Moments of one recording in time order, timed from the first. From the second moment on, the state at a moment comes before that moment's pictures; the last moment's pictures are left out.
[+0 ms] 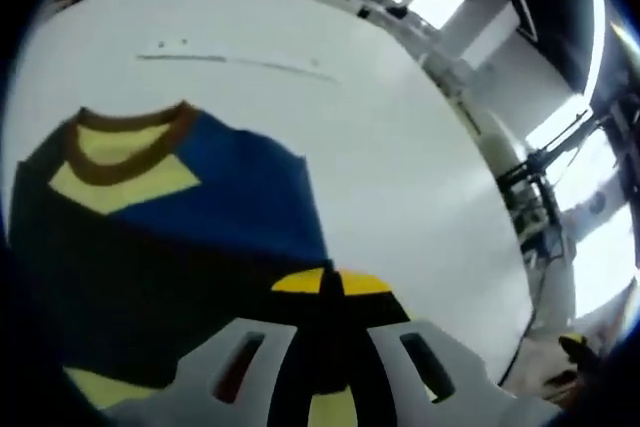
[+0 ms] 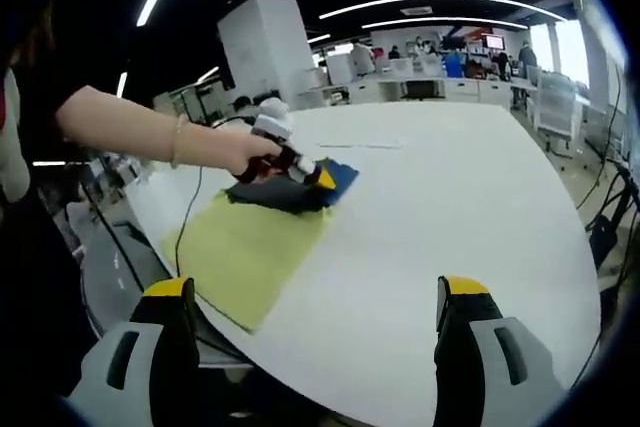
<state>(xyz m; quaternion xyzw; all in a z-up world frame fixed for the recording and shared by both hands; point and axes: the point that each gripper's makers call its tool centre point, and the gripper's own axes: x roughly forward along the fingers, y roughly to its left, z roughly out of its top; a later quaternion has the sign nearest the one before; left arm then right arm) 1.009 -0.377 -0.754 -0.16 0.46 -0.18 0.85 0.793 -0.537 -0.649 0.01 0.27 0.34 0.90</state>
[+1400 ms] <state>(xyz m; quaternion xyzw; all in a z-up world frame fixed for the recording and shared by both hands) 0.999 -0.347 -0.717 -0.10 0.41 -0.26 0.87 0.799 -0.487 -0.643 0.00 0.27 0.38 0.88</state>
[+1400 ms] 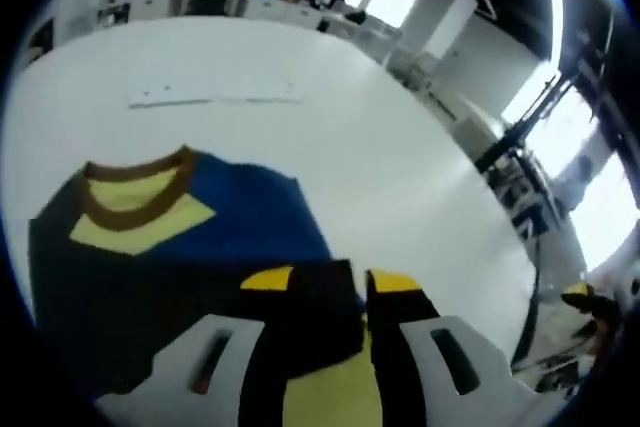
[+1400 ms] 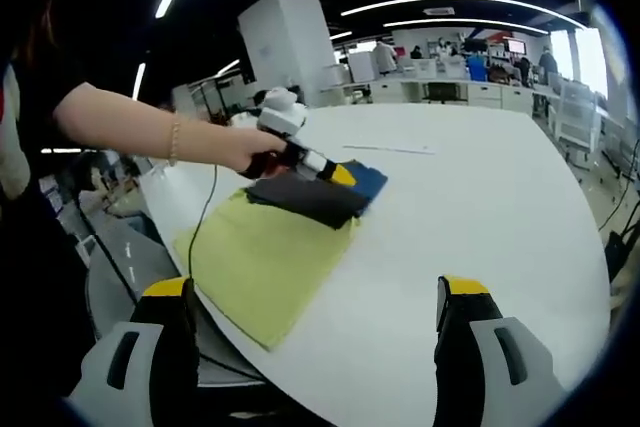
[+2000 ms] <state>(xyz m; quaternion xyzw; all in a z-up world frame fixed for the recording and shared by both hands) 0.960 -0.253 -0.681 -0.01 0.38 -0.28 0.88 0.790 -0.439 -0.634 0.00 0.26 0.39 0.88</state>
